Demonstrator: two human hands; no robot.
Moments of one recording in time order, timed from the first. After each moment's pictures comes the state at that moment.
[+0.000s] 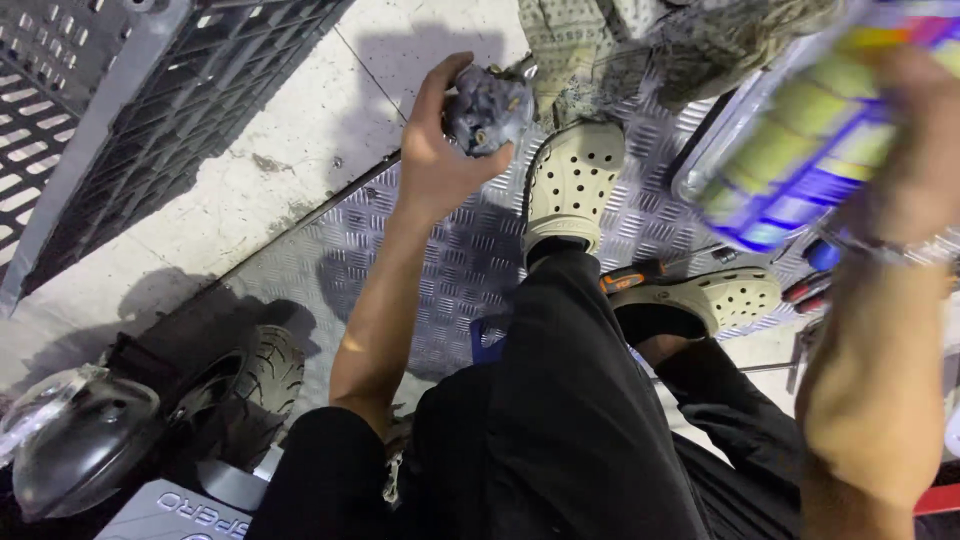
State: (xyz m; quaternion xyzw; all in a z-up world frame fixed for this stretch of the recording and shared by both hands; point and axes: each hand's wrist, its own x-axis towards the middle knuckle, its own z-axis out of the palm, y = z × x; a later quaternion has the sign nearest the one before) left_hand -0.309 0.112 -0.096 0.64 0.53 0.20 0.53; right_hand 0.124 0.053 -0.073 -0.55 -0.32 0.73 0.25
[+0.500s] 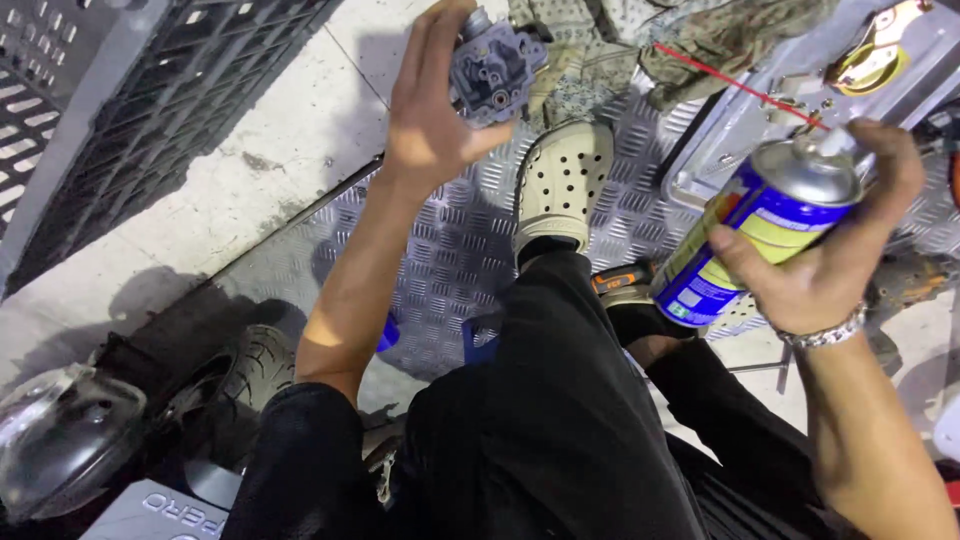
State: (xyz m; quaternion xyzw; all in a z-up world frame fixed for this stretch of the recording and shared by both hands) left_hand -0.285 0.147 -0.077 0.77 0.44 0.21 0.40; right_hand 0.062 -0.078 -0.029 -0.81 -0.52 0.19 0.21
